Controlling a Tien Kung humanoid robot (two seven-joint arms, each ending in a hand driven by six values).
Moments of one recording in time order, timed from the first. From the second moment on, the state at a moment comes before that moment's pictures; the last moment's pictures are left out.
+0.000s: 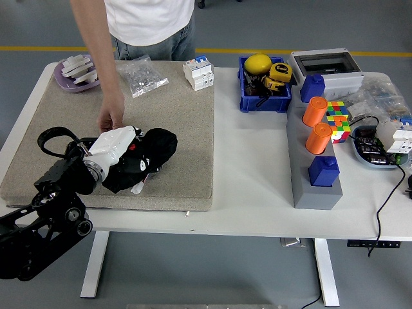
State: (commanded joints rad) left arm -0.43 0.38 -0.77 -1.46 1.86 0.10 0.51; right arm 0.12 -0.47 0.53 0.38 -0.35 0.00 -0.22
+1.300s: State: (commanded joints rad) left arm -0.30 0.48 -1.00 -1.39 1.92 0.09 0.54; right arm 0.11 -0.47 0.54 0.38 -0.36 0.00 -0.23
